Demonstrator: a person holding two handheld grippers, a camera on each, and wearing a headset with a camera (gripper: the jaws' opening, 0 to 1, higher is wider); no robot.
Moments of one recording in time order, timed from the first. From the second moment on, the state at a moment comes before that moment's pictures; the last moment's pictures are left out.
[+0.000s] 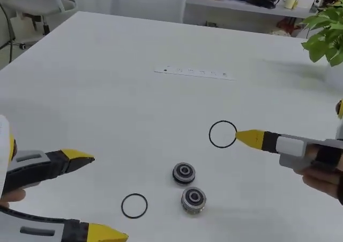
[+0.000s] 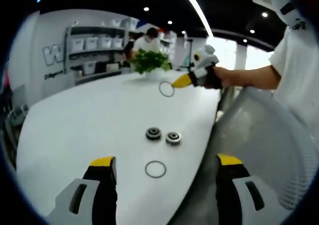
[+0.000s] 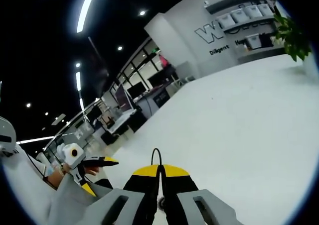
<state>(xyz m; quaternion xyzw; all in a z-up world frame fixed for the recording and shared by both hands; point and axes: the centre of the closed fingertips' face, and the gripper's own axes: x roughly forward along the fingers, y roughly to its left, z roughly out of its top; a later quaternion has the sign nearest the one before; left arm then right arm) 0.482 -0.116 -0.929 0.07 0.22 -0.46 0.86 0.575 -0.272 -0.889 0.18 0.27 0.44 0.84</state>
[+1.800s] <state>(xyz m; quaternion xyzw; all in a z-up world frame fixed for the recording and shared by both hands) 0.485 -0.107 -0.942 0.10 0.23 -0.44 0.86 0.528 -0.160 -0.972 0.11 0.42 0.51 0.75</state>
